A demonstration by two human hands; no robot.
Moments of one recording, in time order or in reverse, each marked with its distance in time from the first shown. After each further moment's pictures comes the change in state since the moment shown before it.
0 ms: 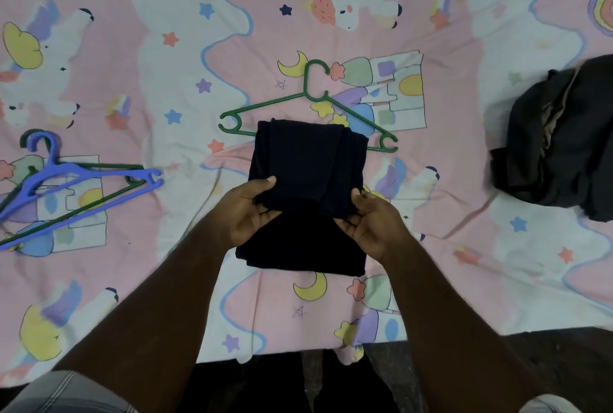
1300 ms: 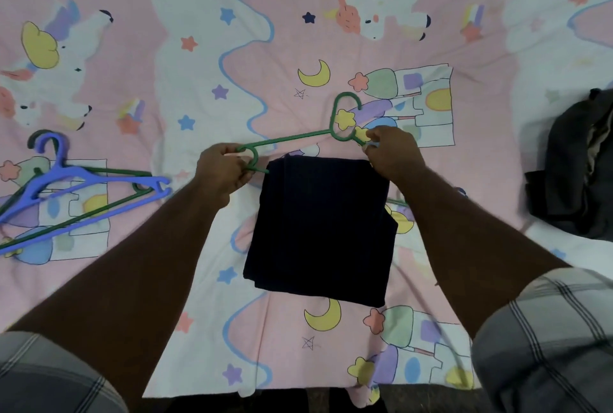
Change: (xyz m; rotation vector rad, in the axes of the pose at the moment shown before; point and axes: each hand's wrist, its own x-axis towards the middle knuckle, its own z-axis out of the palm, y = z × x) left_hand 0.052 0.079 -0.027 0.347 0.531 0.303; right_hand 0.105 -0.102 0.052 -1.615 0.266 -0.659
